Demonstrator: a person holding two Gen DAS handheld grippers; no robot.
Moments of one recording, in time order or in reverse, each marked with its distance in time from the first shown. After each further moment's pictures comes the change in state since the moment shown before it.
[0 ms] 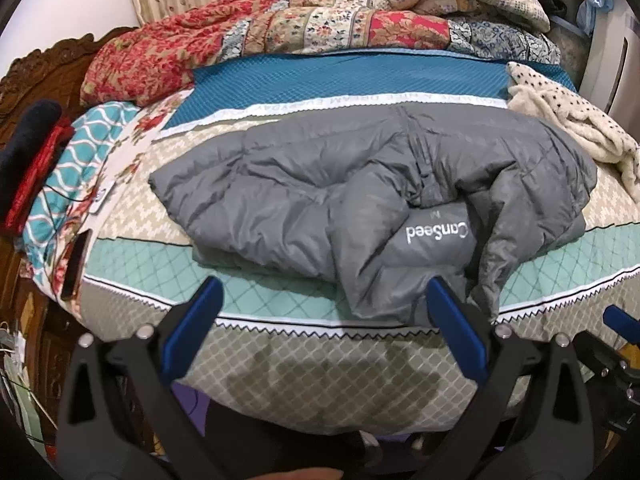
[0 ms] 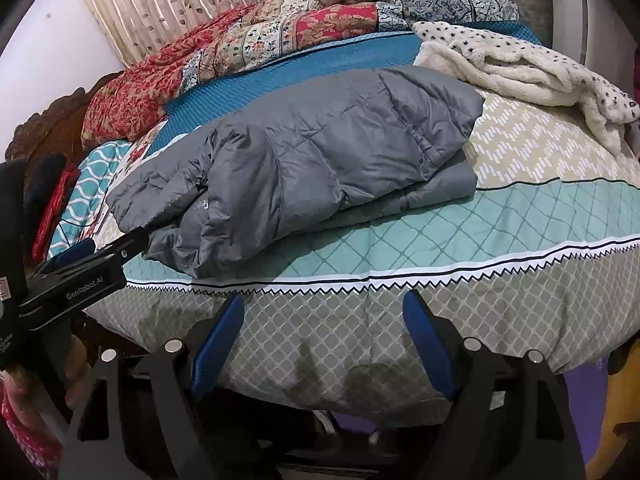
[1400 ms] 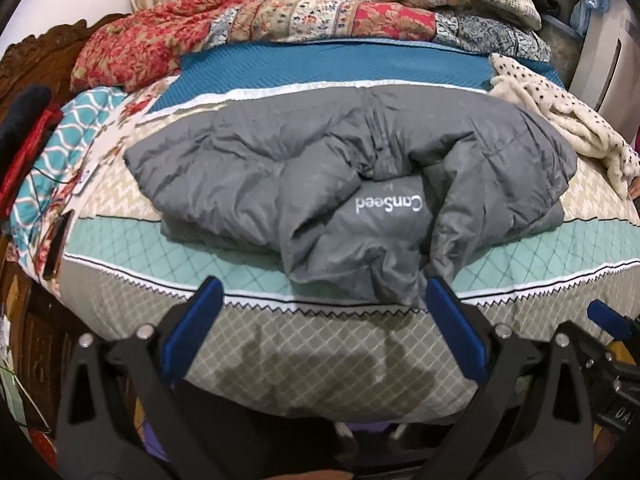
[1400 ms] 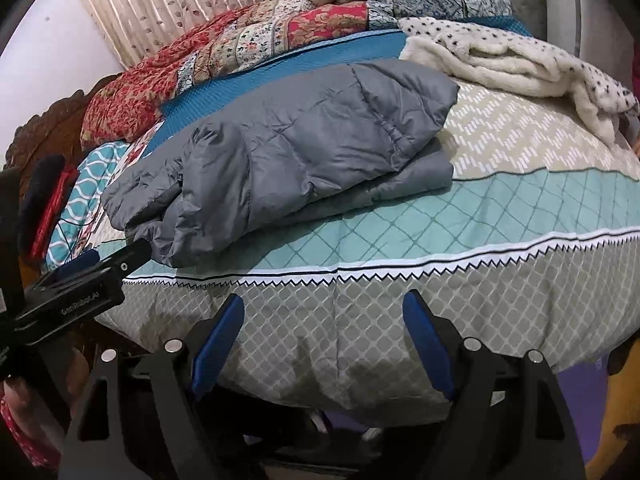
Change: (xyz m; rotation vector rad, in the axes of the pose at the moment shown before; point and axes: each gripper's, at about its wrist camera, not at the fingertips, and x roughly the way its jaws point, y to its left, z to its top) left arm -0.004 -0.031 -0.015 -0.028 0.025 -0.057; right arm -0.002 -0.026 -0.007 -0.007 -0.013 0.003
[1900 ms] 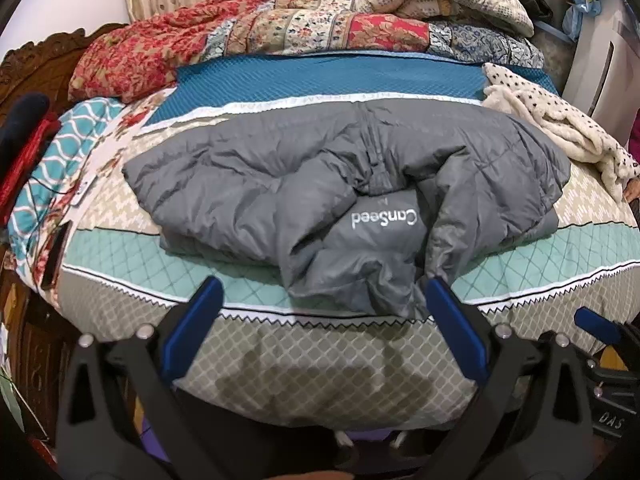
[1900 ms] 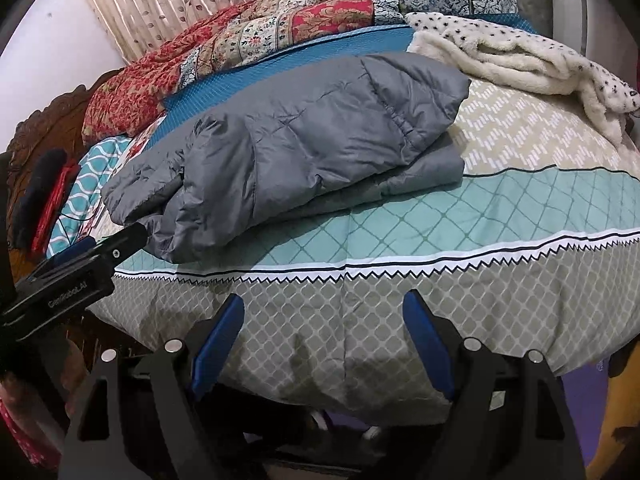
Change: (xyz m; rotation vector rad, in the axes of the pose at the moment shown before) left arm -0.004 0.002 0.002 0.010 -0.039 -0.018; right arm 0.011 0.003 -0.001 0.002 0.024 0.012
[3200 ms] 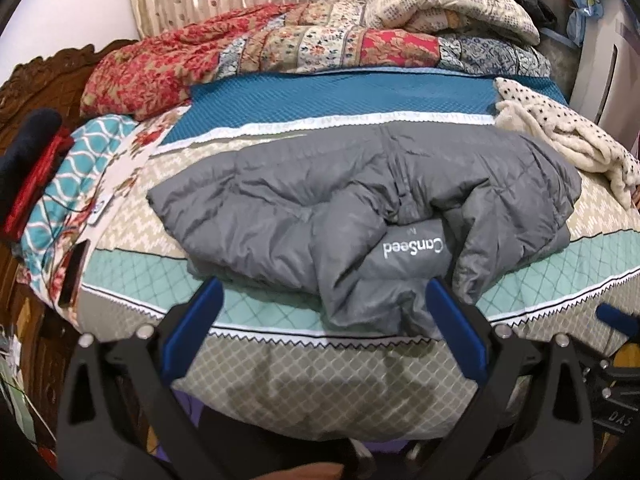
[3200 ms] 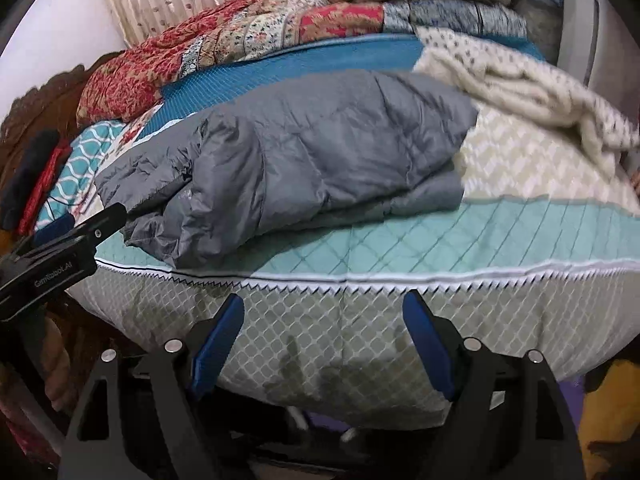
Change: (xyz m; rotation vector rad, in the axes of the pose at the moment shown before) left arm -0.012 0.015 0.018 0.025 -0.048 0.050; right arm -0.011 0.022 0.013 -0.094 -0.007 -0.087
